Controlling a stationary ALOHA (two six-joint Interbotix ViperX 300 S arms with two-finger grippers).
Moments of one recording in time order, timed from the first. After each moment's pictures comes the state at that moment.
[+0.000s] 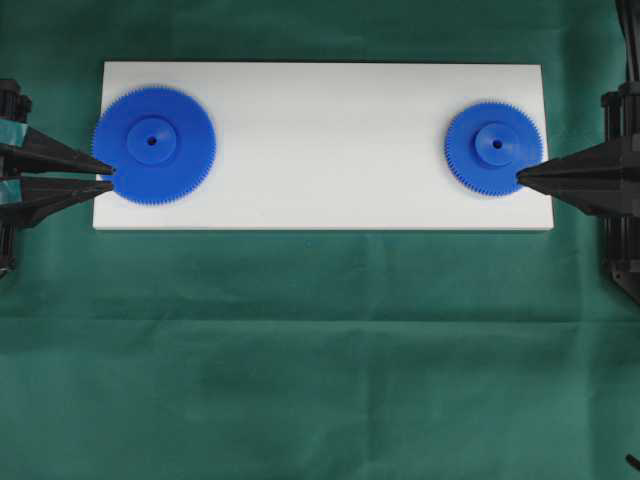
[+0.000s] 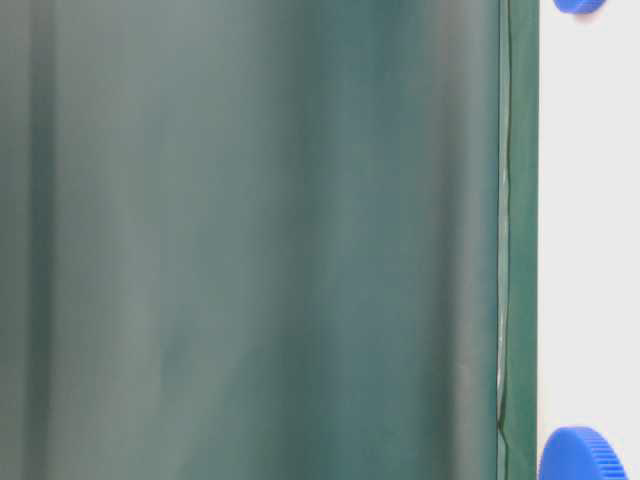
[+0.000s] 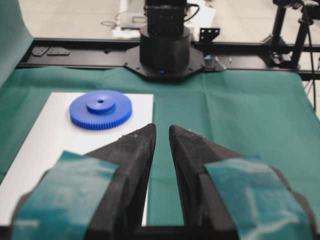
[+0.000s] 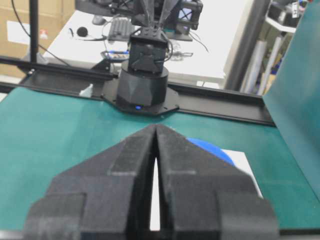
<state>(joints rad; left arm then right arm) 0.00 -0.97 1.18 0.00 -0.29 0.00 0.00 -0.97 1.18 0.00 -0.29 0.00</state>
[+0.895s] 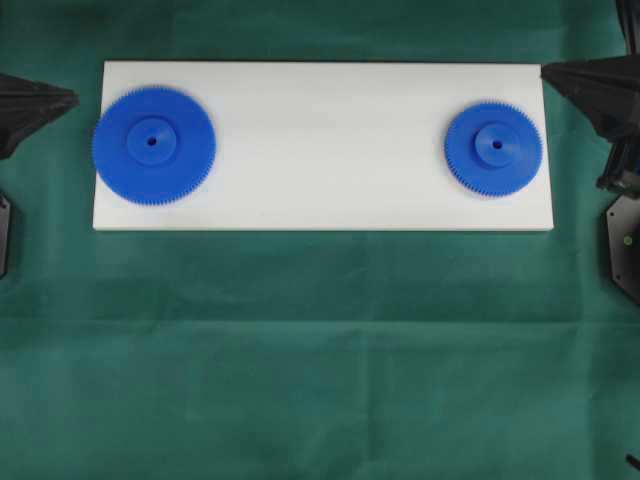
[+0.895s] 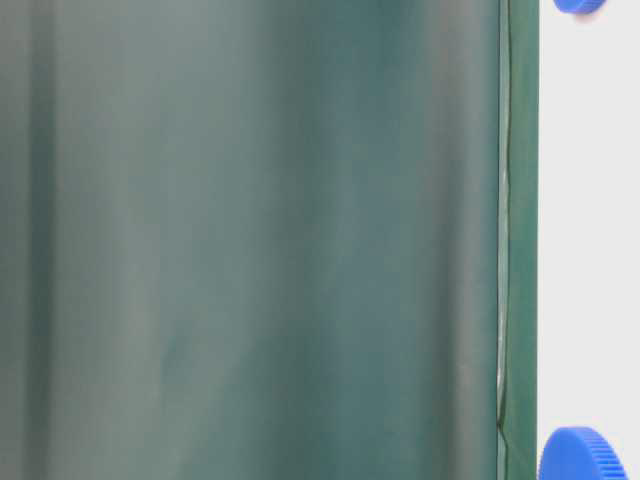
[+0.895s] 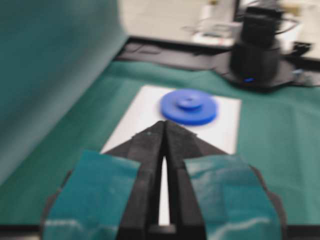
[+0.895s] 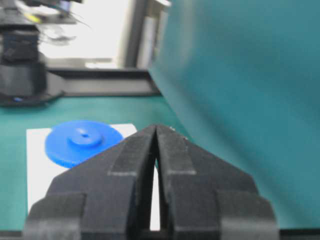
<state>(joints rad) 0.28 -1.14 1.22 -0.02 -0.14 0.00 -0.34 -1.04 1.20 0.00 -0.22 0.02</state>
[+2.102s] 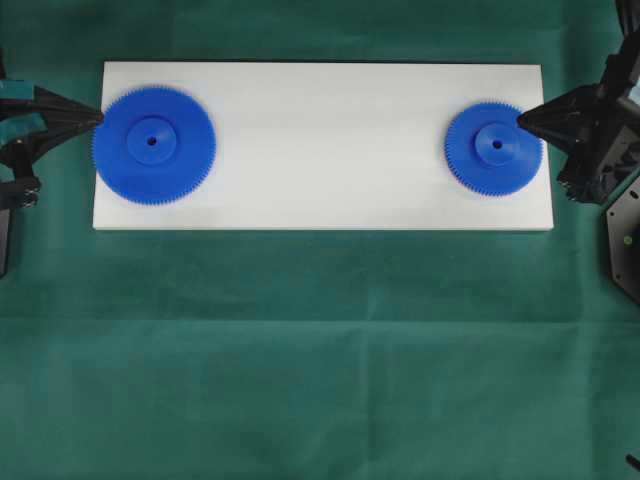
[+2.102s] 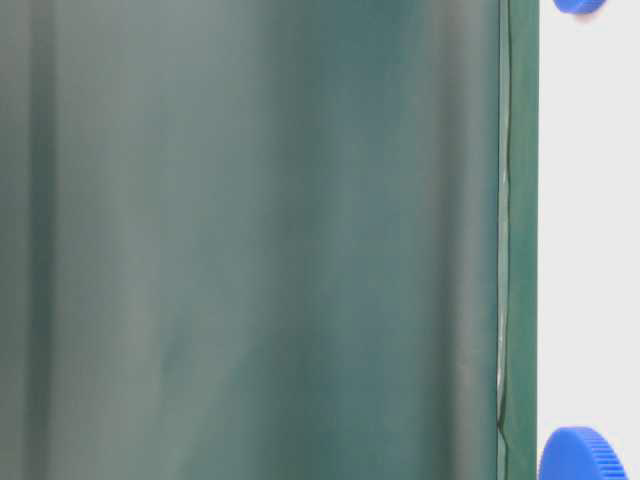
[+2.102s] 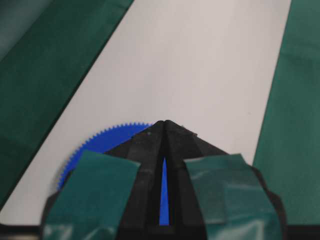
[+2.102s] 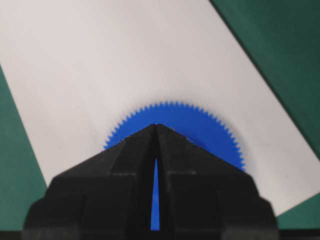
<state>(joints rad) 0.35 -1.01 1.21 -0.02 0.11 0.00 -0.44 -0.83 1.20 -0.01 0.30 0.21</state>
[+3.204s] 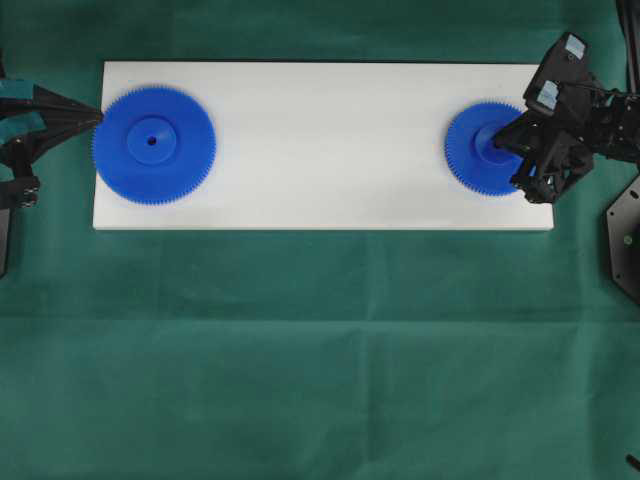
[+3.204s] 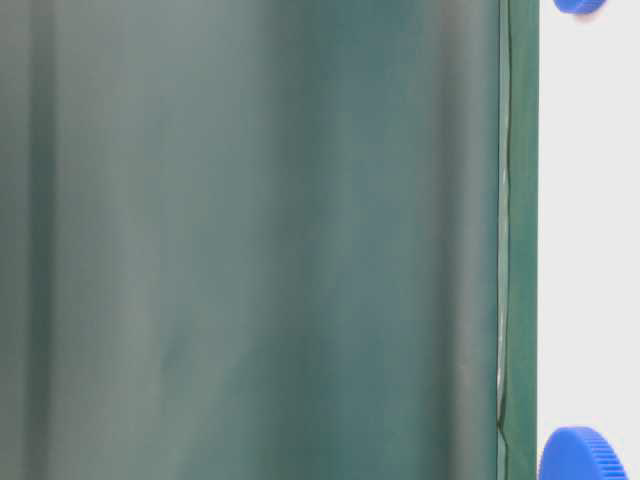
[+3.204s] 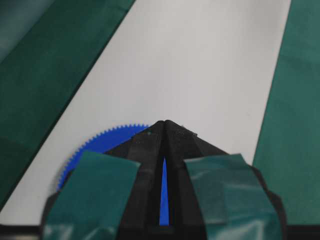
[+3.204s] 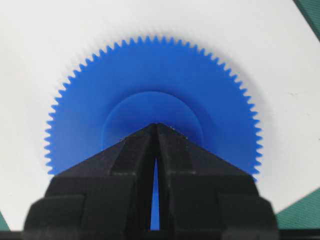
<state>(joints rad) 0.35 -1.01 1.21 -0.02 0.11 0.00 -0.49 -0.41 1.20 -0.03 0.12 0.25</state>
